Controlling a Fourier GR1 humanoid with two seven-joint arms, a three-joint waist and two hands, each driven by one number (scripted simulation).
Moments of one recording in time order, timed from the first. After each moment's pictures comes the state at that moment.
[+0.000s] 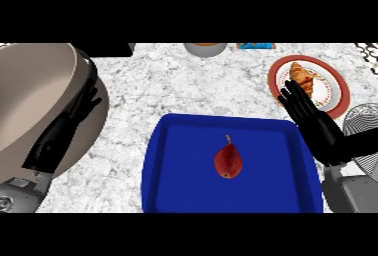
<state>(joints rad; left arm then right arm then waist) -0.20 0.59 -0.33 -1.65 0.06 0.17 0.16 -0.19 -0.33 0.12 -1.49 -0.36 0.11 -0.02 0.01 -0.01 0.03</state>
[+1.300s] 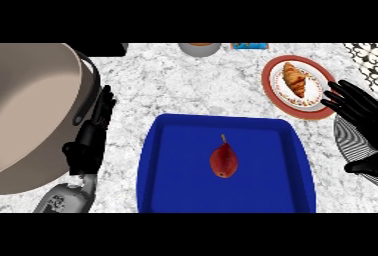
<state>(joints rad) -0.16 0.26 -0.28 -1.55 0.07 0.39 0.04 -0.18 -0.56 -0.12 -1.42 -0.65 0.54 0.16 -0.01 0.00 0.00</state>
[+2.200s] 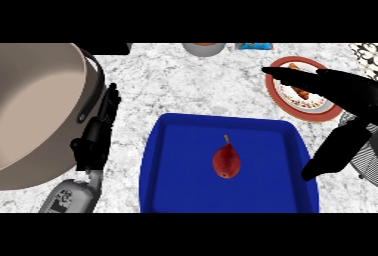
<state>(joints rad) -0.19 0.22 -0.26 -1.51 0.04 0.36 0.02 -0.59 -0.65 0.22 -1.73 -0.35 0.54 0.73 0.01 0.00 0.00</state>
